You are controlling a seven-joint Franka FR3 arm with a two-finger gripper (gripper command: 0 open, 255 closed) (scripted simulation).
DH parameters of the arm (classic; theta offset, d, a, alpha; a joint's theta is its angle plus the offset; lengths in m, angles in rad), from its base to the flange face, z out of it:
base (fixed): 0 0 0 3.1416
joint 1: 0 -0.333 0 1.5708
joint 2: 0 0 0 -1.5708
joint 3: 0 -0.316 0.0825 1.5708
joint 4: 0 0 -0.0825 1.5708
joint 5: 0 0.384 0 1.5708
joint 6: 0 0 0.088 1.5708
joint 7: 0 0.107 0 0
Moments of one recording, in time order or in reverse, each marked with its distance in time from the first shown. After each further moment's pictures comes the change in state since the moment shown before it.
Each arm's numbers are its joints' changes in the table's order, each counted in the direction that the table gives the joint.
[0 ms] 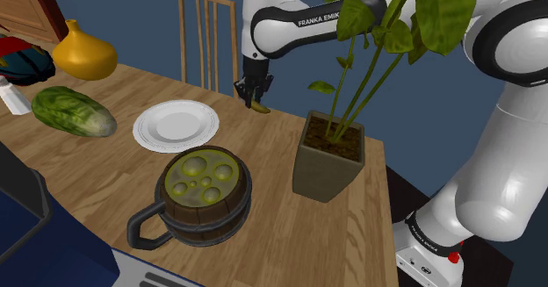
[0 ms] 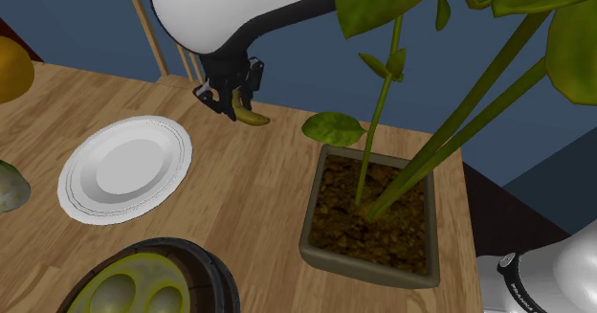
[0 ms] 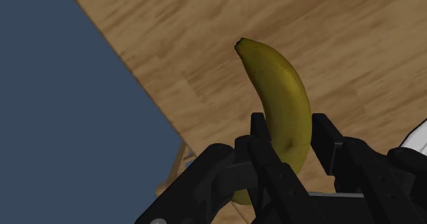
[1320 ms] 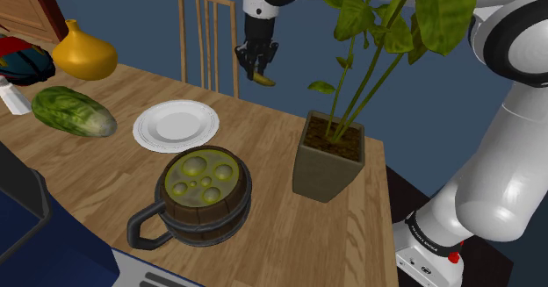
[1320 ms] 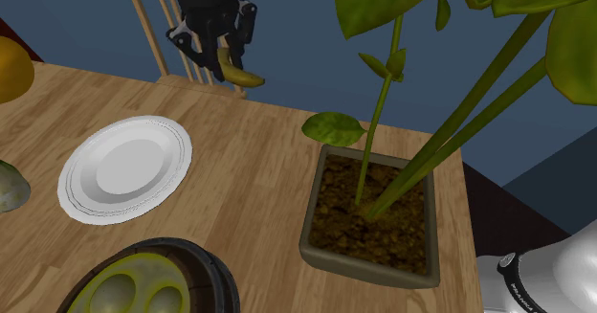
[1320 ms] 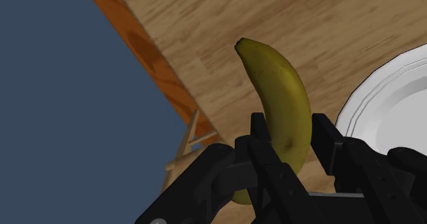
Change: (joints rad) arm -0.003 -0.036 -0.006 -0.216 0.013 -0.251 -0.008
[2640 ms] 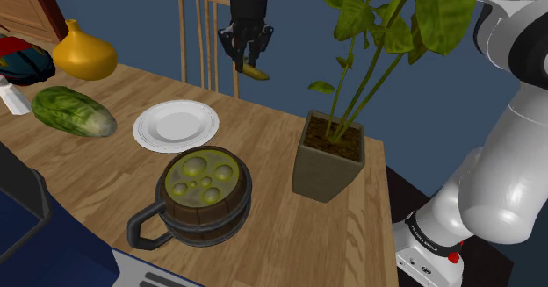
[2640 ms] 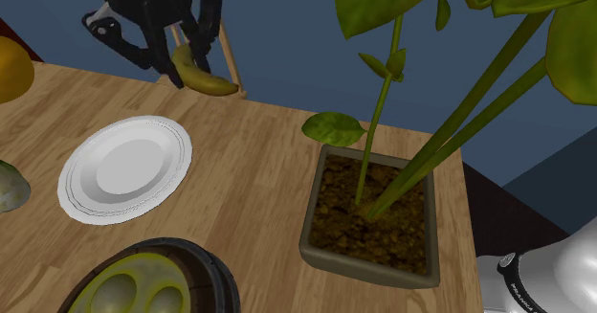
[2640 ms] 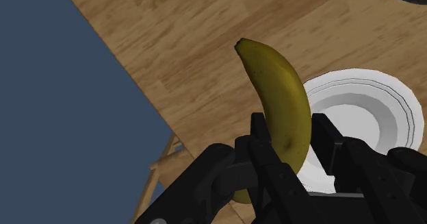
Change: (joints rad) arm -0.097 -0.042 -0.055 -0.115 -0.001 -0.158 0.143
